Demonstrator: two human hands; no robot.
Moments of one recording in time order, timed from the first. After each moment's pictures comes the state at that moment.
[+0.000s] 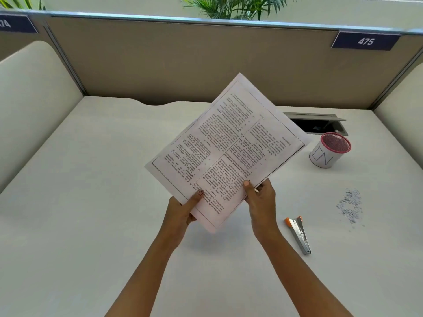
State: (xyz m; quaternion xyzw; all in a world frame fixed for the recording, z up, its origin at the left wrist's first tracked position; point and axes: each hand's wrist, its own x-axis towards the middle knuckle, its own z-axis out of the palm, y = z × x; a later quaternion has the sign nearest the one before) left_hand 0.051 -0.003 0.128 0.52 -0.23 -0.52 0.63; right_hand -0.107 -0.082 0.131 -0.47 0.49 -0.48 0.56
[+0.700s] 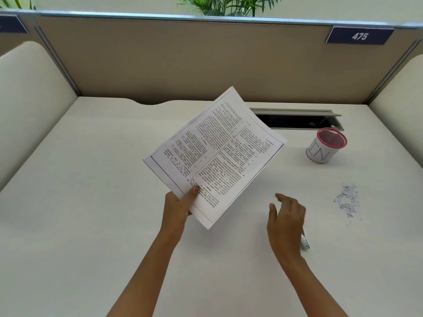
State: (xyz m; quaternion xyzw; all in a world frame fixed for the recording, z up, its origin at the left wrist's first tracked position) left_hand 0.051 -0.012 0.124 0.60 -0.23 -0.45 0.62; right_hand -0.176 -0.067 0.076 -0.69 0.65 -0.32 0.07
